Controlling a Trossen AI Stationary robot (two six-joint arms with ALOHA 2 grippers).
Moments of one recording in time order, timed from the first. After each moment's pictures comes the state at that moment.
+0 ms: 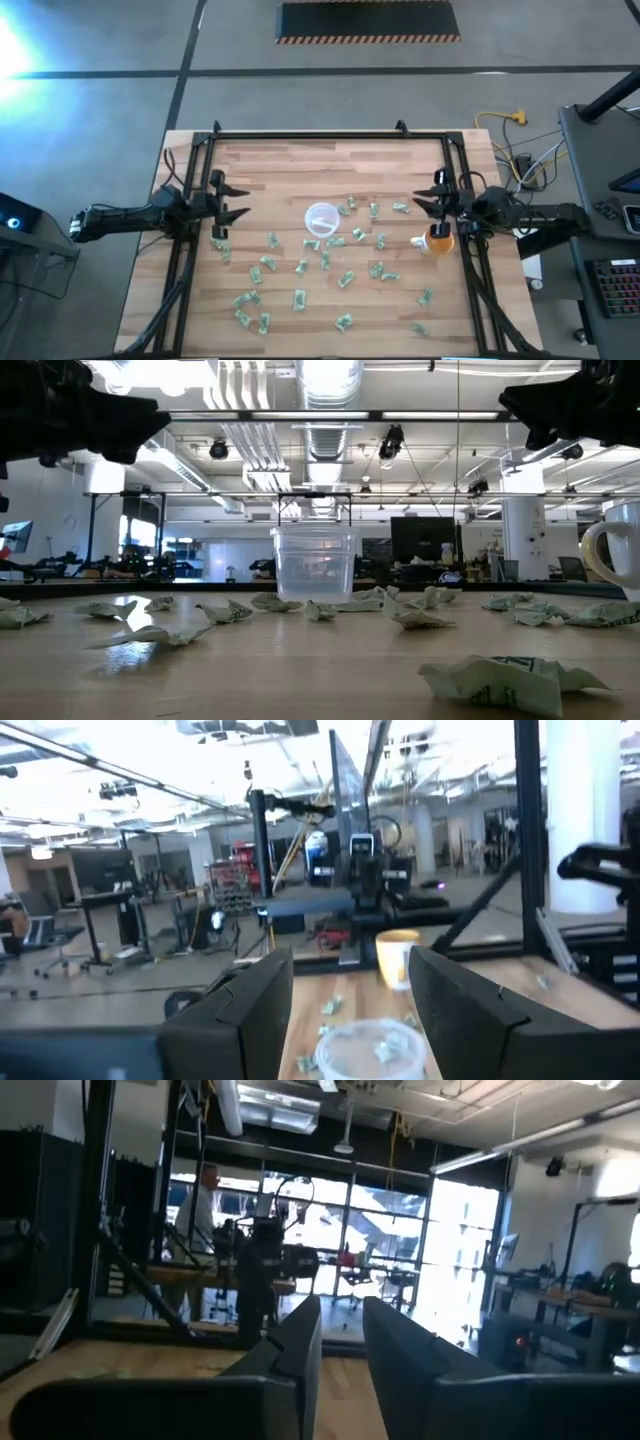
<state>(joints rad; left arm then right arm) 0.10 0.12 0.00 0.31 0.03 0.11 -0.02 0.09 0.01 0.38 0.08 -0.13</state>
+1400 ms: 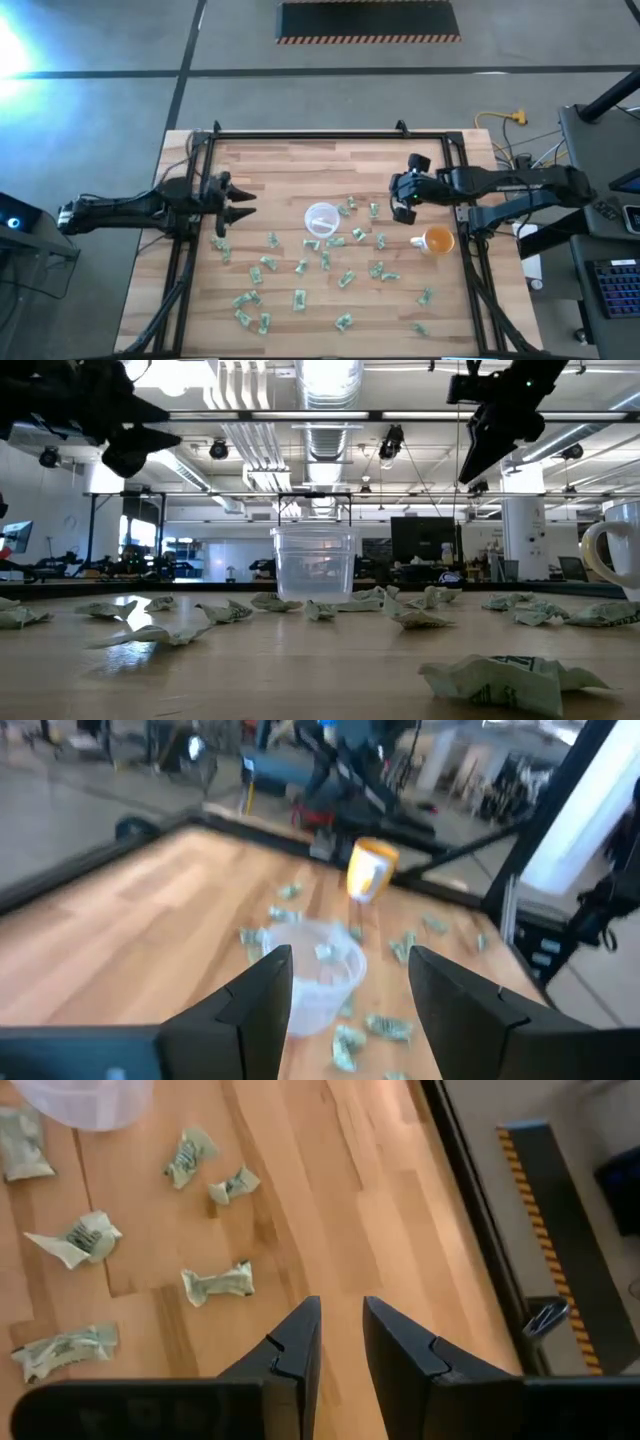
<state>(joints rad) 0.08 0.40 0.27 -0.05 0.01 -0.28 -0.03 1.14 0.92 -0.83 0.45 0.09</state>
